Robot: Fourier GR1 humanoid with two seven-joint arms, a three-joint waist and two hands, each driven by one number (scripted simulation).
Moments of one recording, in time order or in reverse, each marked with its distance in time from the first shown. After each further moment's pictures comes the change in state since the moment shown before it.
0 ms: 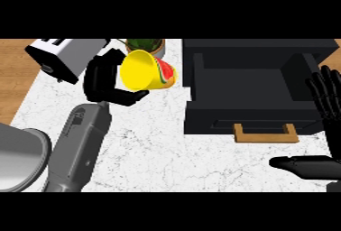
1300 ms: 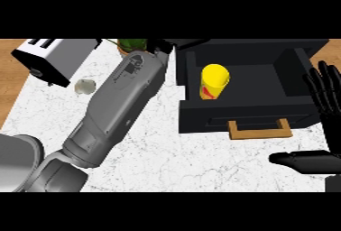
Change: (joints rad) left arm -0.558 -0.034 -0.319 0.321 0.206 0.442 0.318; right arm -0.038 -0.006 -0.007 0.035 -0.012 0.020 -0.010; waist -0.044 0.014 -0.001
